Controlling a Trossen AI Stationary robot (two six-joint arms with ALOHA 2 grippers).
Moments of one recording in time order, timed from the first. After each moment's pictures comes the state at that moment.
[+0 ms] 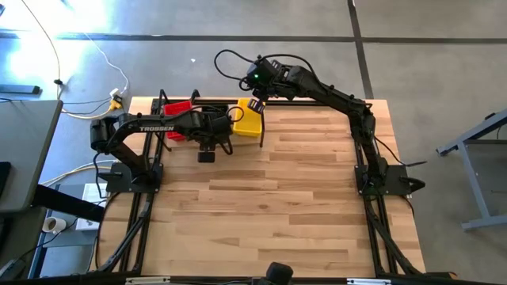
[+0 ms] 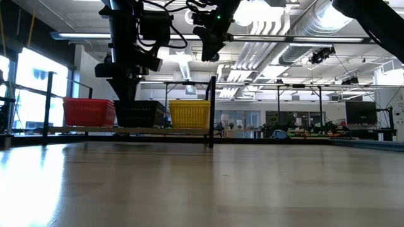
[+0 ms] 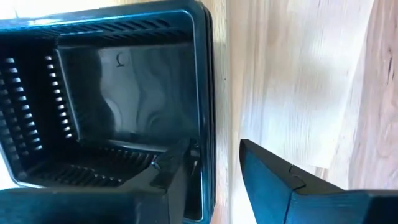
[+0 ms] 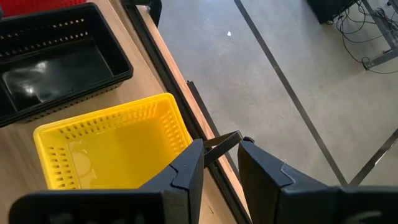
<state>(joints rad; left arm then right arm) 0.42 1.56 1.13 -1.01 -0.30 0.32 -0.39 2.10 2.32 -1.09 0.36 -0.14</state>
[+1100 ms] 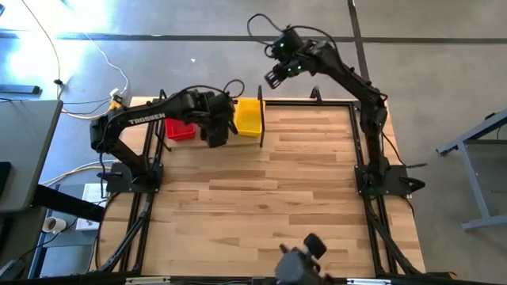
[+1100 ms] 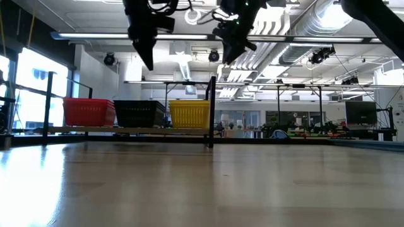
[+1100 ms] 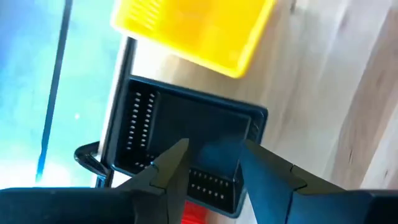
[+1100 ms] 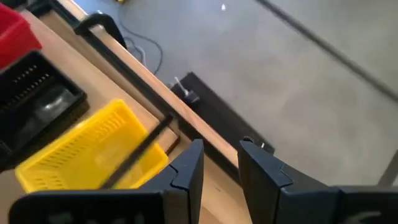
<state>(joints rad) 0.45 1.55 1.48 -1.16 -0.30 0.14 -0.63 2.04 2.32 -1.17 0.14 0.10</state>
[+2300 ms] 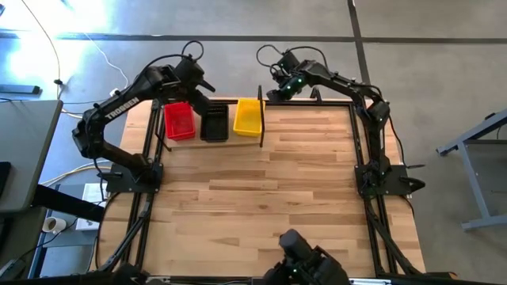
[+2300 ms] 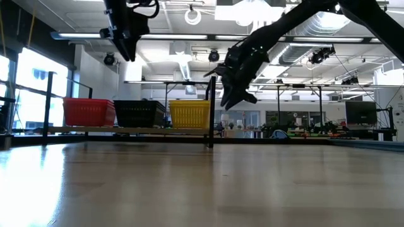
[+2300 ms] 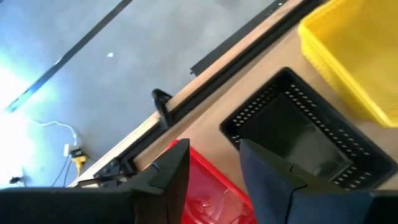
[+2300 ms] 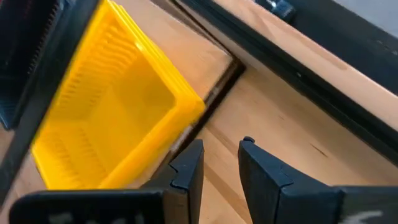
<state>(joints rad) 0.79 1.40 1.50 -1.18 -0.35 -0.09 -0.78 2.06 1.77 -0.81 -0.41 0.21</state>
